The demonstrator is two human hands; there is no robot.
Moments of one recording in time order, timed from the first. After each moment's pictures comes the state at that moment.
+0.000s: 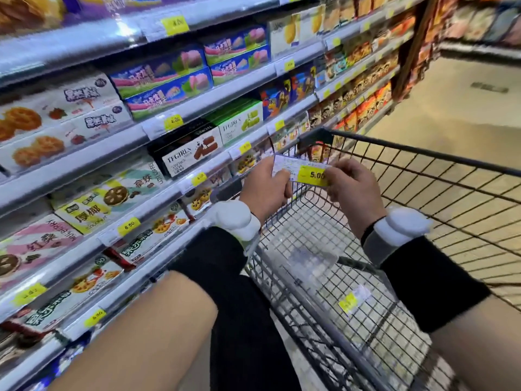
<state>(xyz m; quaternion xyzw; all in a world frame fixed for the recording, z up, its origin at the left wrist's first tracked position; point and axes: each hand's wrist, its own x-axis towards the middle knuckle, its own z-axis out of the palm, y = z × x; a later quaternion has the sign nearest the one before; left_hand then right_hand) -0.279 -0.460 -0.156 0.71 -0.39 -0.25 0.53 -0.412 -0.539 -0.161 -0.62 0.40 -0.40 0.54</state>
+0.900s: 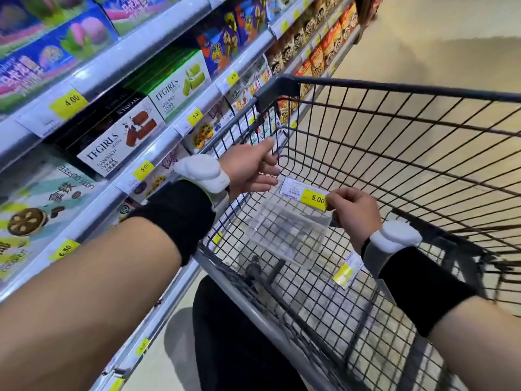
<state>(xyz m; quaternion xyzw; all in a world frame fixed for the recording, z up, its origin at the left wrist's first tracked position) -0.245 -0.548 -0.210 0.72 -0.27 -0.52 0.38 -0.448 -0.579 -0.308 -0.49 0.59 -0.32 0.56</state>
